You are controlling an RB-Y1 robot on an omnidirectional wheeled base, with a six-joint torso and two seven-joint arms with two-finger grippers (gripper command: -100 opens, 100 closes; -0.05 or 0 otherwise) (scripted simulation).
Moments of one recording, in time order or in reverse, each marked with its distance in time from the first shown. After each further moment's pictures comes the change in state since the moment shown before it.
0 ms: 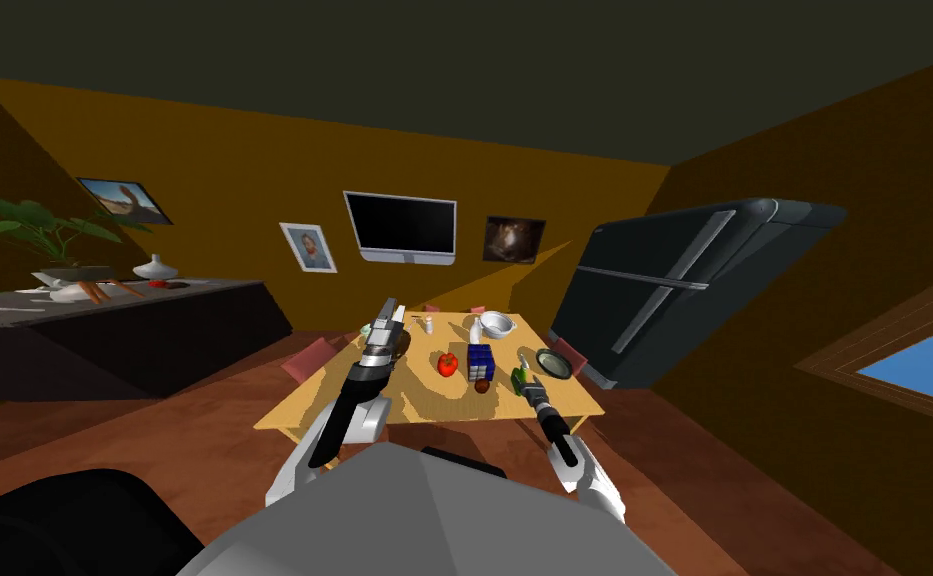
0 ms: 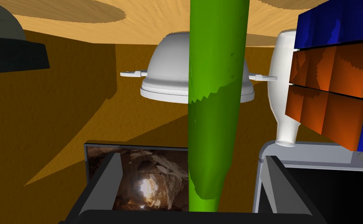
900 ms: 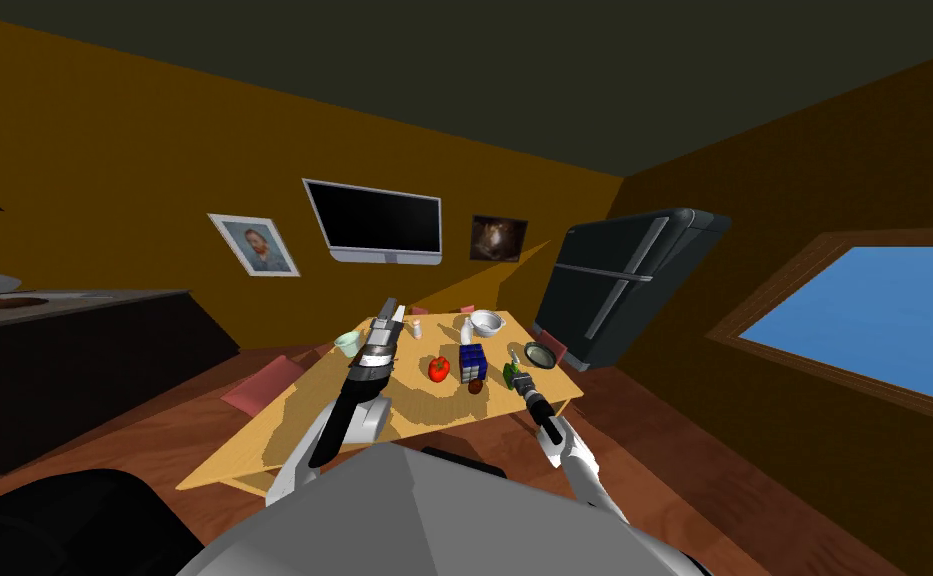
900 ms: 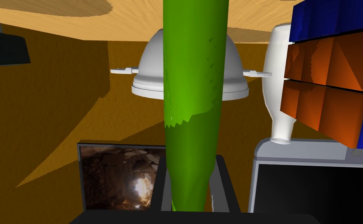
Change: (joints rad) left arm 0.000 0.000 0.000 0.000 0.000 0.000 0.000; right arm -0.158 0.010 -0.003 0.184 0.093 -0.086 -0.009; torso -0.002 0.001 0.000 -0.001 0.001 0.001
